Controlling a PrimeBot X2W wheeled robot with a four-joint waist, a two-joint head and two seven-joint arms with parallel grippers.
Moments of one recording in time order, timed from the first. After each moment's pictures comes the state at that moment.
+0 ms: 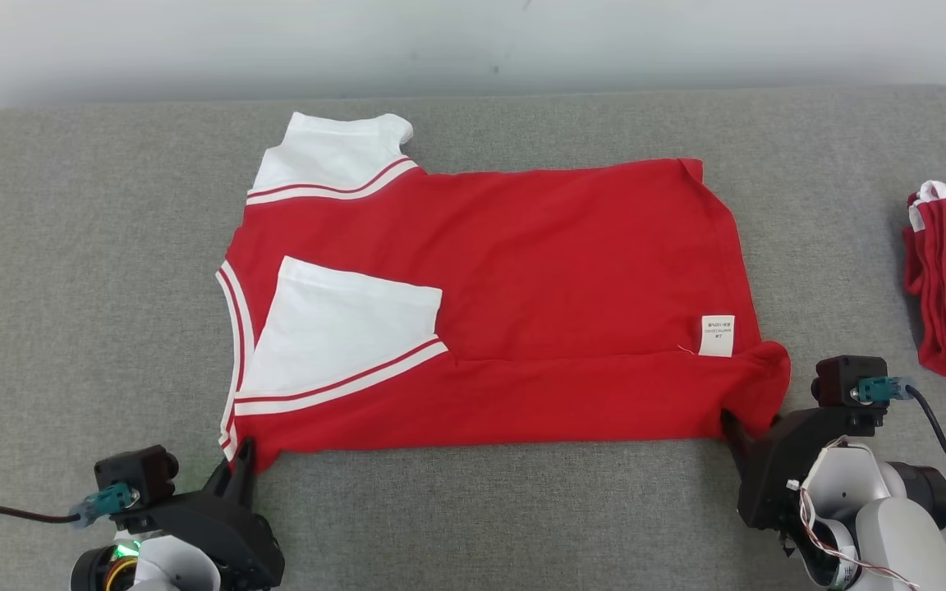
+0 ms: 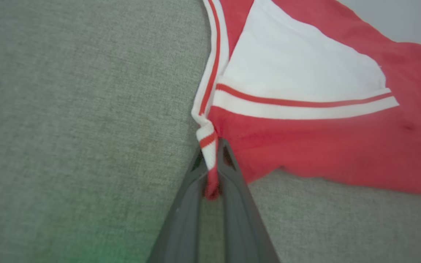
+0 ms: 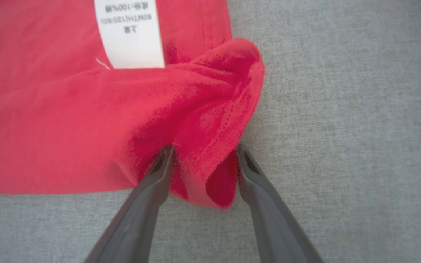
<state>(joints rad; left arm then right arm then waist) -0.29 0.32 -0.40 0.42 -0.81 0.10 0.04 -0.27 -0.06 -0.09 0.30 0.18 0.13 0.56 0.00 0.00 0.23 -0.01</state>
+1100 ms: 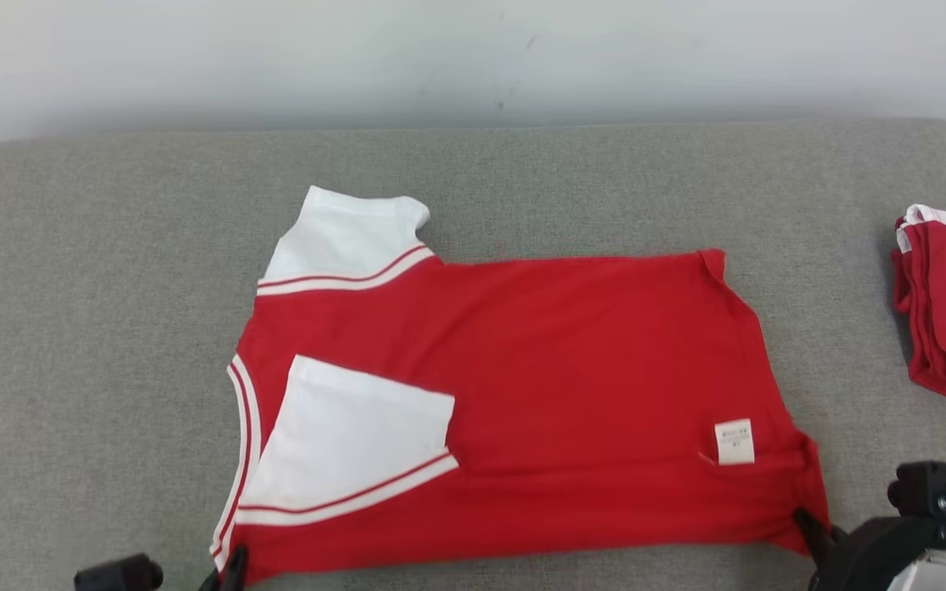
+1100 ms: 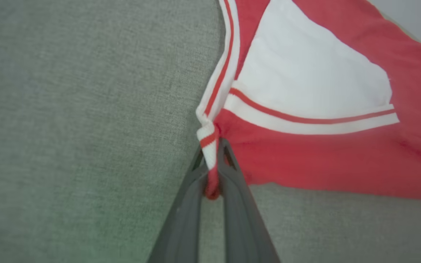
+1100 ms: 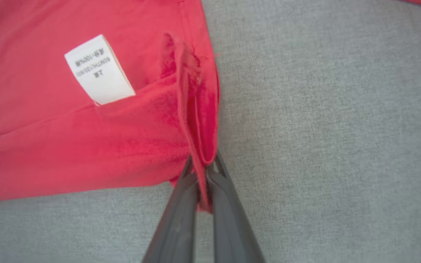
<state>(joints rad) -0.02 0.41 -0.39 0.14 -0.85 0.17 0.06 0.05 -0.05 -0.20 -0.08 0.27 0.13 0.69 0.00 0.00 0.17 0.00</state>
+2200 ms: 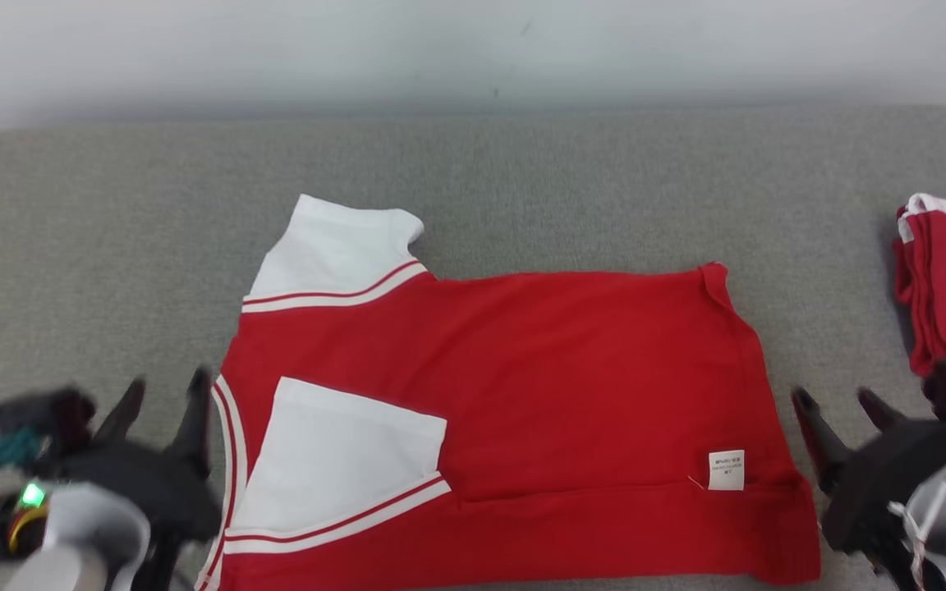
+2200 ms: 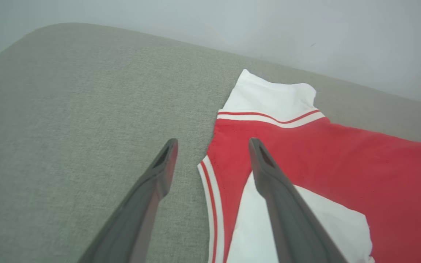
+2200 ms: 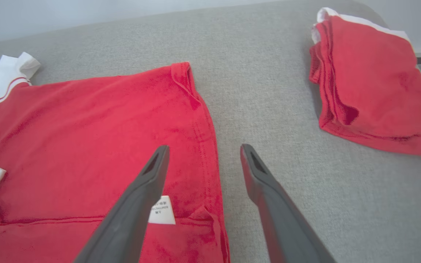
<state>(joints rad) -0.22 0.52 -0.34 -0.01 -0.80 0.29 0.16 -0.04 -0.05 -0.20 -0.31 0.18 0.13 0.81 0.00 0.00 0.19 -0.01</state>
